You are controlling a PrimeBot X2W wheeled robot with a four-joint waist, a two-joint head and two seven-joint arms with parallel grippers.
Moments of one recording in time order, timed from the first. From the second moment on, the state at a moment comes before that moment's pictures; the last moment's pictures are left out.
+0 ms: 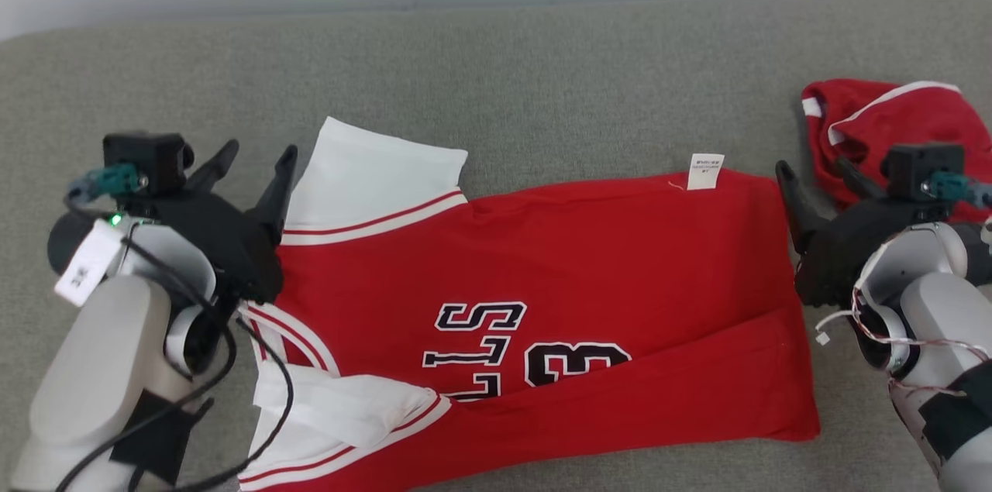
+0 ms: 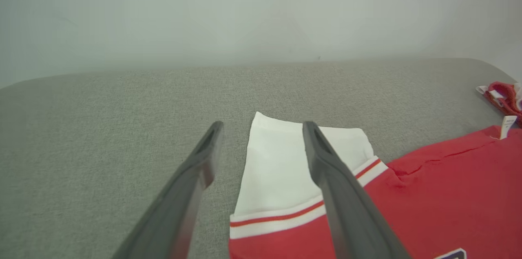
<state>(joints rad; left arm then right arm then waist) -0.64 0.24 -0.32 0.48 -0.39 -0.10 0.16 -0.53 -0.37 0.32 0.46 0.58 -0.09 0.09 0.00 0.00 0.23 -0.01</state>
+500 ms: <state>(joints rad) -0.89 0.24 -0.38 0.77 -0.39 -0.12 0.24 -0.68 -0.31 0.37 0.60 0.57 -0.05 0.16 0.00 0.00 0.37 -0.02</state>
